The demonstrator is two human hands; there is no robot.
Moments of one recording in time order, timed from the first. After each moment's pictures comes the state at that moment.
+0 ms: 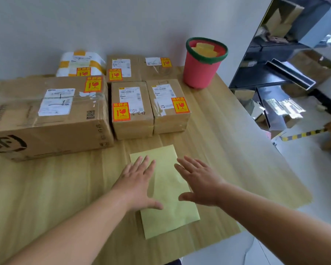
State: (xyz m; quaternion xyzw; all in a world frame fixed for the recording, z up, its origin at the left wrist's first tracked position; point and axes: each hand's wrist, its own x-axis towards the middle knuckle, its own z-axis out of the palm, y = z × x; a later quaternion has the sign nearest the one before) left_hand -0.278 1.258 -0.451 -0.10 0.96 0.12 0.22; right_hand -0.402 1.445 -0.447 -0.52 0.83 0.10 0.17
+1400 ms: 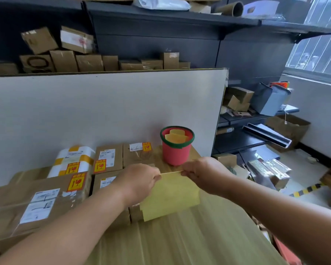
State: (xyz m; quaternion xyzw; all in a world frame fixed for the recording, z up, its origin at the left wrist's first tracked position) left_hand -0.439 1.271 -0.214 -0.02 0.99 0.12 0.00; right_hand -0.550 1.456 -0.208 -0.48 0.87 -0.11 -0.02
